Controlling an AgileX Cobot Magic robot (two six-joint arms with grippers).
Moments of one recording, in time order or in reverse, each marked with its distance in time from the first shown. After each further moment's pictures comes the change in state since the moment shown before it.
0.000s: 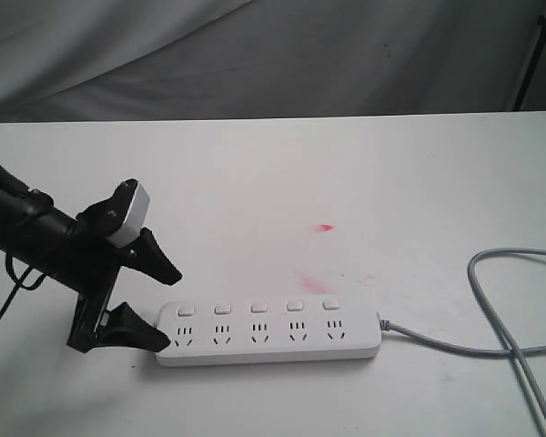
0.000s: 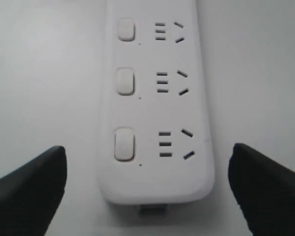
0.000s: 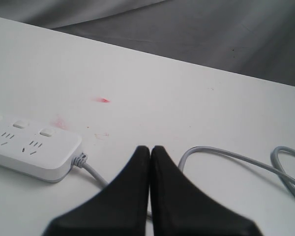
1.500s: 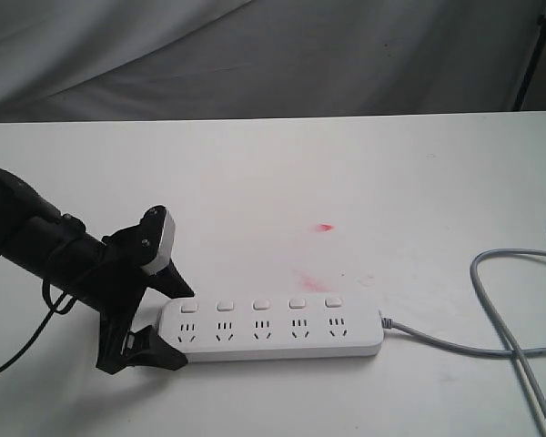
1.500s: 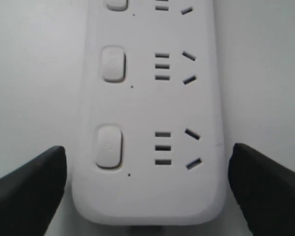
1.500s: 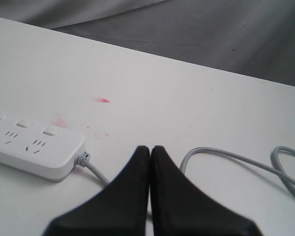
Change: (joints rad) left arm -0.092 0.038 0.045 -0.041 -0.165 0.000; right arm 0.000 0.000 0.000 0.000 0.000 0.000
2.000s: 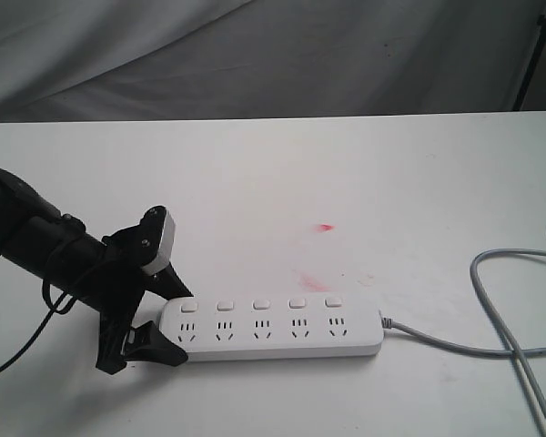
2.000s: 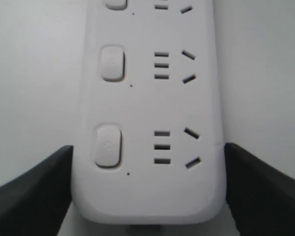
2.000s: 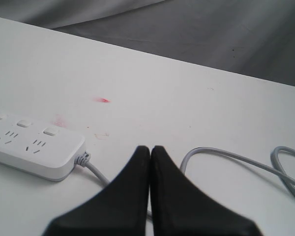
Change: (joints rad) left arm 0.000 0.000 0.000 0.000 -0.002 0.000; right arm 0.000 0.000 0.000 0.000 0.000 0.000
